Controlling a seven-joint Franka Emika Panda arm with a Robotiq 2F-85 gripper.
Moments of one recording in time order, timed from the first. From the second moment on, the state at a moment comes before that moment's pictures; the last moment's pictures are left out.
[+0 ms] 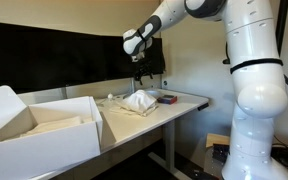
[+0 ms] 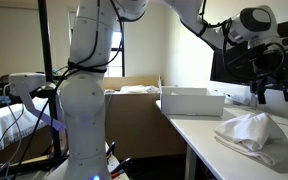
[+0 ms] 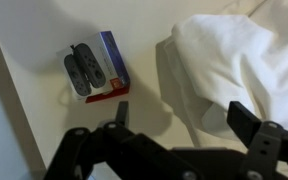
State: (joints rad) arm -0.16 0.22 -0.27 -1.75 -0.33 1.92 0.29
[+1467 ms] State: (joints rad) arm -0.19 0.34 -0.19 -1.85 0.00 2.15 0.06
